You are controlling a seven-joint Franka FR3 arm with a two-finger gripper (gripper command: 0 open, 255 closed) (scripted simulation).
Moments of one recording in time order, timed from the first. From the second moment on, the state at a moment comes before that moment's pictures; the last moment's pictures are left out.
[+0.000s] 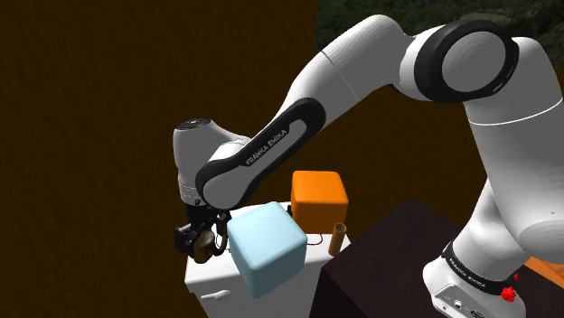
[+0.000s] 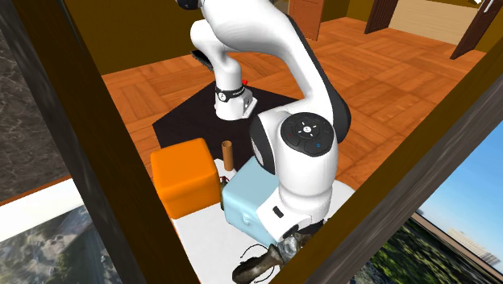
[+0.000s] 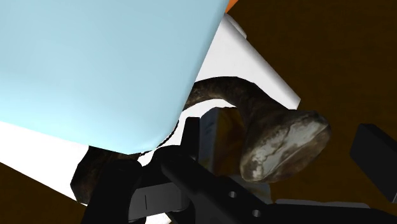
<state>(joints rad) 0.44 0.63 0.39 -1.75 -0.13 2.36 0.56</state>
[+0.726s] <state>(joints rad) 0.44 0.63 0.39 -1.75 -0.13 2.36 0.56</state>
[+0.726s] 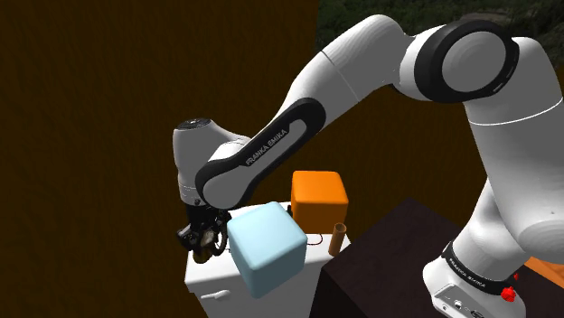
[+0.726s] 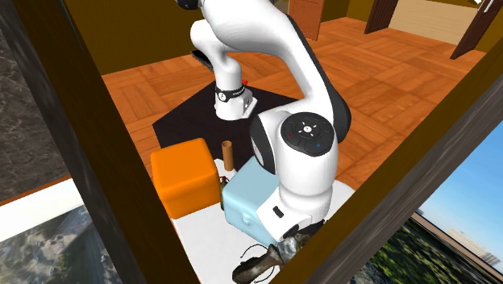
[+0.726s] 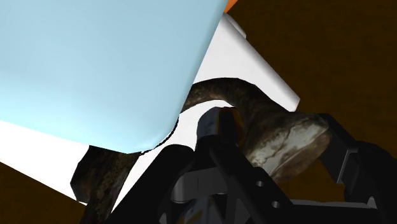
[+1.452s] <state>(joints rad) 0.42 0.56 0.42 -1.74 -0.11 2.28 0.55</state>
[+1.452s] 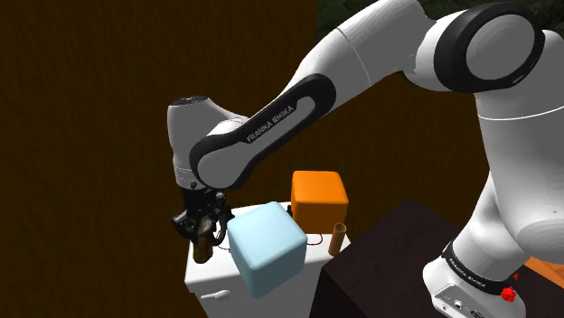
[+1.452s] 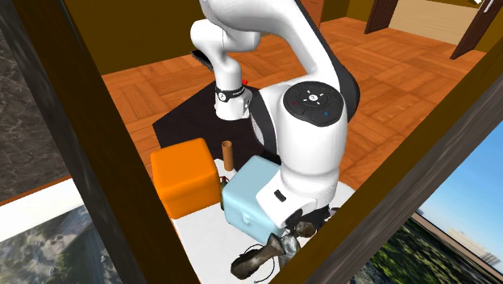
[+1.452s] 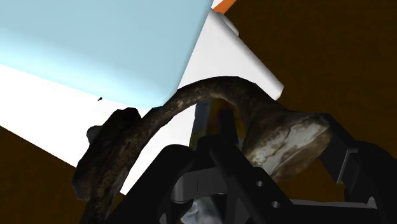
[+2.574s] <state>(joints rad) 0.41 0.45 0.45 -1.66 -0.06 2.10 0.55</state>
